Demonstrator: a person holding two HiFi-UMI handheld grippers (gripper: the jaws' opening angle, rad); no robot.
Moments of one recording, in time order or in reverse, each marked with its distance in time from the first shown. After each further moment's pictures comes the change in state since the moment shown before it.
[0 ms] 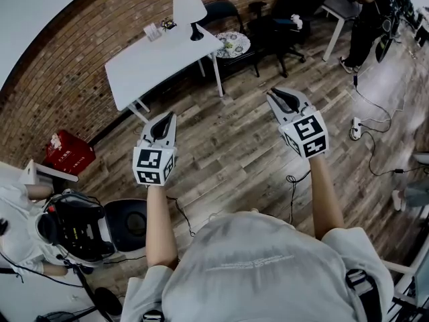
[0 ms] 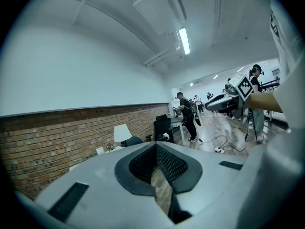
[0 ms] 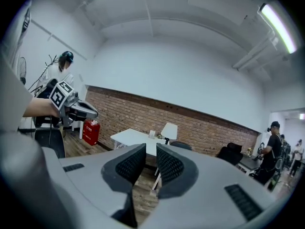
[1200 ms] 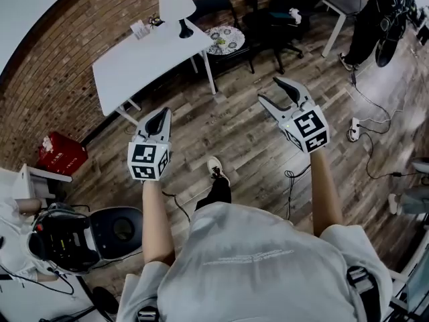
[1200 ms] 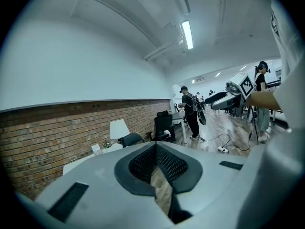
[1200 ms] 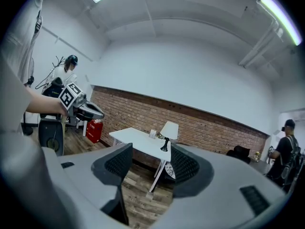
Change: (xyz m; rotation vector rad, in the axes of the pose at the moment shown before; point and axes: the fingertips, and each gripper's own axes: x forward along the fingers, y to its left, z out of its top) left arm 0.100 0.000 -0.020 -0.016 0.040 0.010; right arm 0.050 -0.072 -0.040 -0.043 -0.032 0.089
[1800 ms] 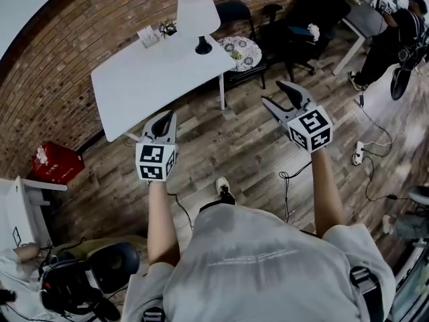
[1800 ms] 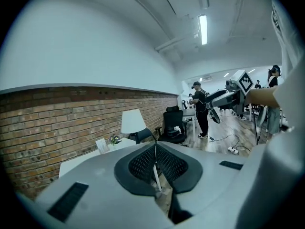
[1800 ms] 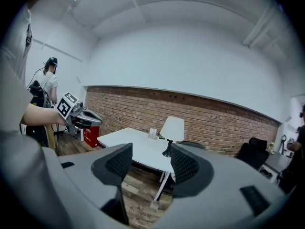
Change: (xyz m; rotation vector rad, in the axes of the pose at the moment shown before) left arm 0.147 0.185 -0.042 -0.078 0.055 0.015; right arm 0.241 -0.069 0.020 0.096 0.062 0.061
